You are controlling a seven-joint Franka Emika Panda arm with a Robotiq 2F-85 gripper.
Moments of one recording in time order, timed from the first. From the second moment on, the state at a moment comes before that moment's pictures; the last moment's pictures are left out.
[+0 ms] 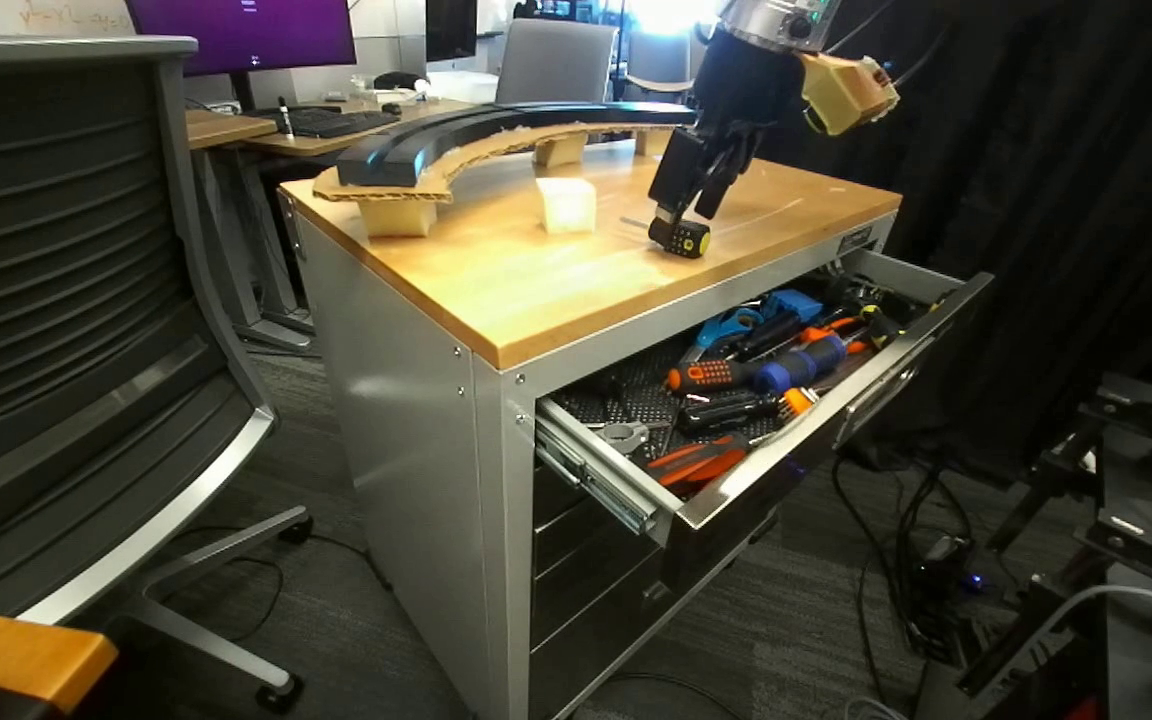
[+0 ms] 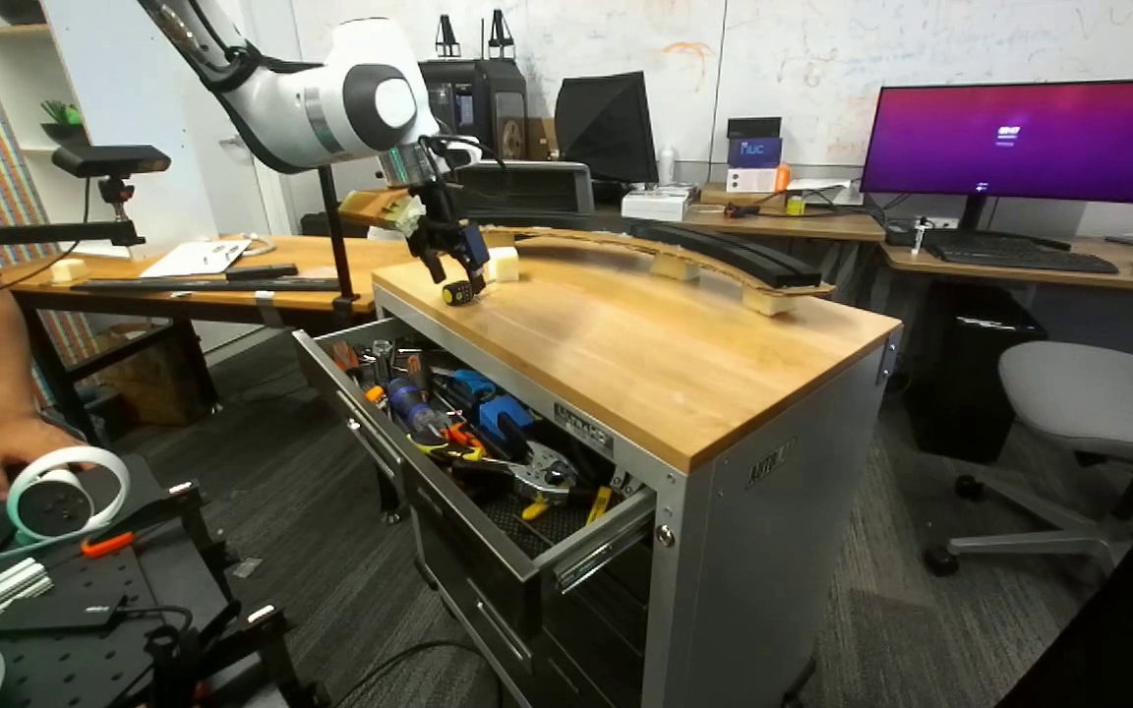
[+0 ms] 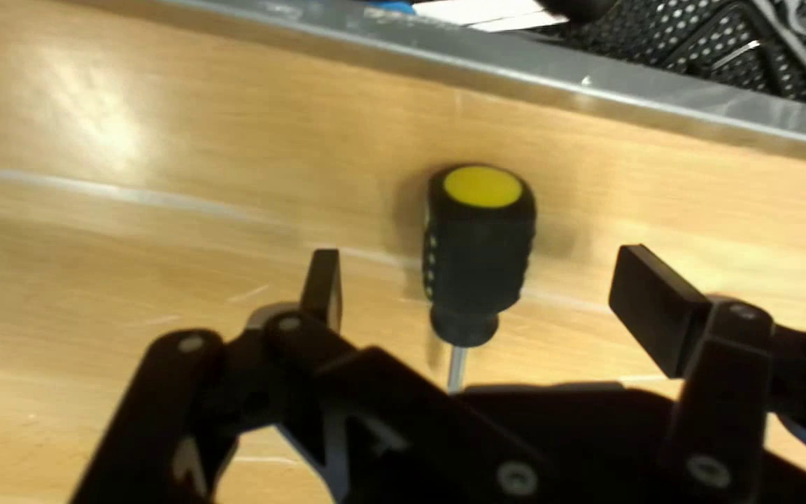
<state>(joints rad) 0.20 0.29 0.07 -2.15 -0.31 2.68 0.41</state>
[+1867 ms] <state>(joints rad) 0.20 0.15 0.18 -2.34 -0.03 2.37 0.22</state>
